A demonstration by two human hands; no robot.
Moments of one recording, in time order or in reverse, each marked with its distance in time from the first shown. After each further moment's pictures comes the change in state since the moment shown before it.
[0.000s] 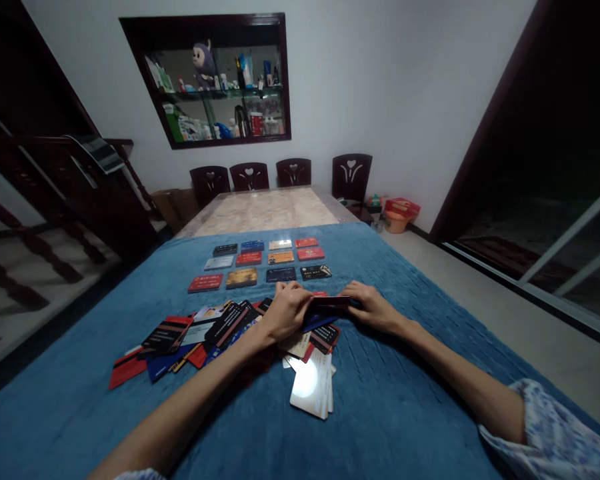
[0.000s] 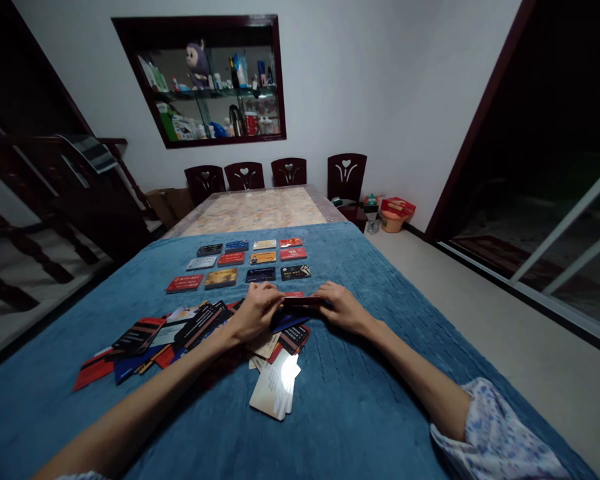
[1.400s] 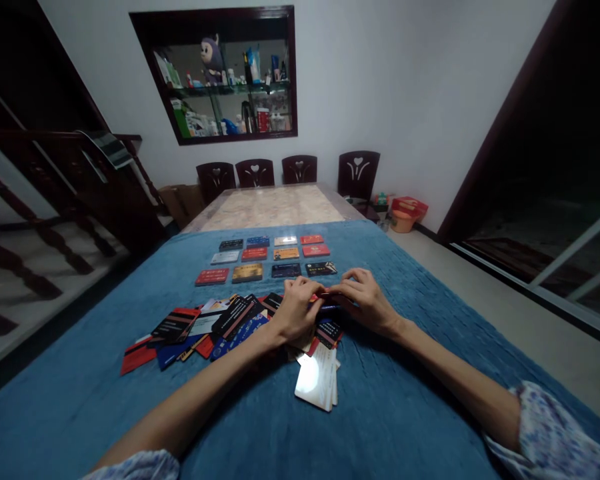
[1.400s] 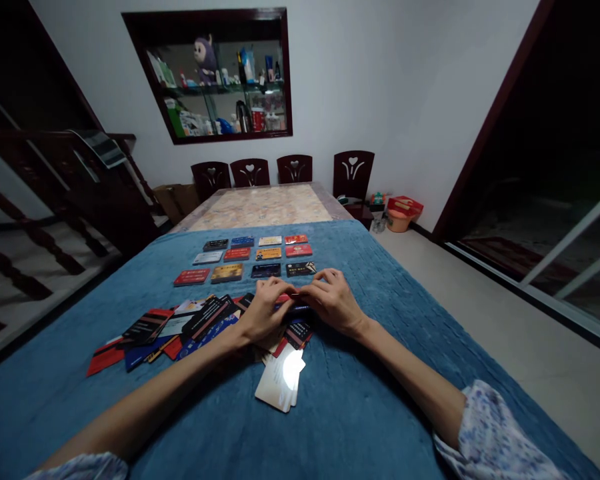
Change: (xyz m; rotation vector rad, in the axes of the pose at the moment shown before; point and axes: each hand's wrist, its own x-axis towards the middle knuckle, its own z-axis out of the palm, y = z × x) left_hand -0.003 0.018 0.003 -0.124 0.096 -0.037; right_hand 0.016 -0.030 0.010 -0.319 0.353 -0.261
